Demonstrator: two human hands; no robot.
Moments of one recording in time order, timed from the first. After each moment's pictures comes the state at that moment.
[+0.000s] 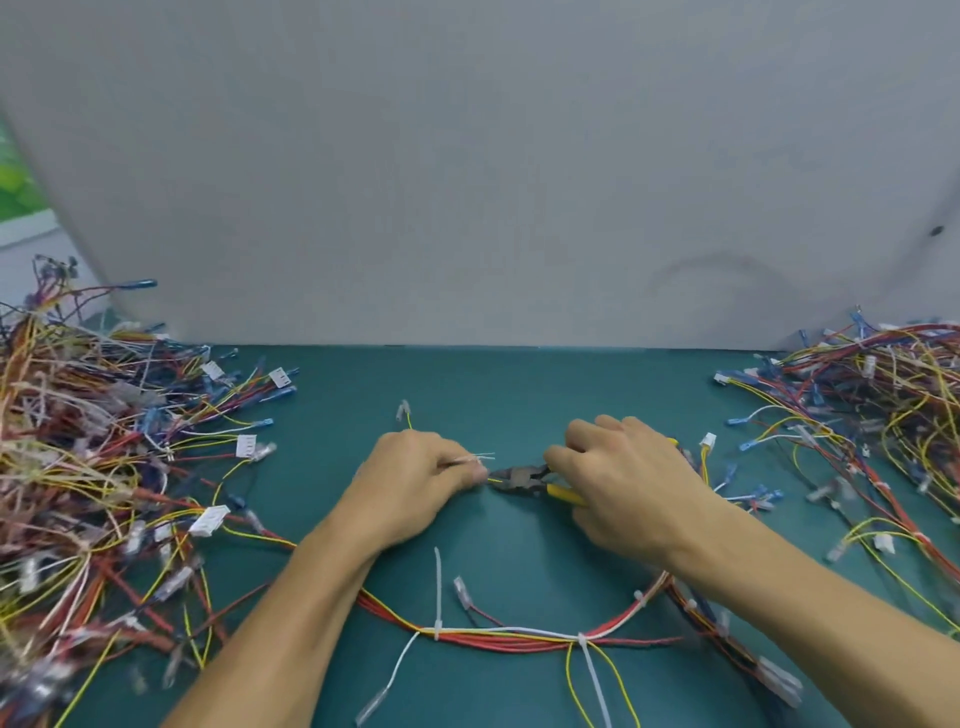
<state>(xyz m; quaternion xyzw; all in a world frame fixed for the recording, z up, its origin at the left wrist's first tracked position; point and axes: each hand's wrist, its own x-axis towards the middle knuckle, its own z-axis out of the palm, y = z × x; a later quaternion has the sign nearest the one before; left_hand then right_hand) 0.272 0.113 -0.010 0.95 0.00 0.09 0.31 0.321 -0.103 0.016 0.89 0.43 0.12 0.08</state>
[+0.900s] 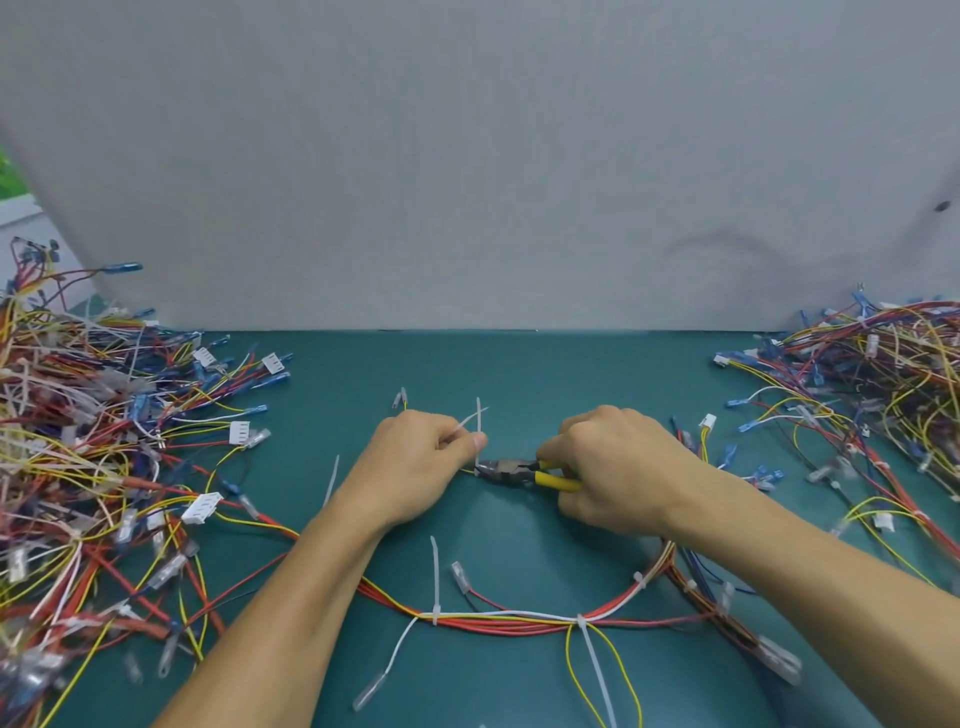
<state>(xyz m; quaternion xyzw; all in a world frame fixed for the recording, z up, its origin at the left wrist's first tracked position) 0.276 0.107 -0.009 0.94 0.07 0.07 0.34 0.326 -0.097 0.022 0.91 0.42 0.00 0.03</state>
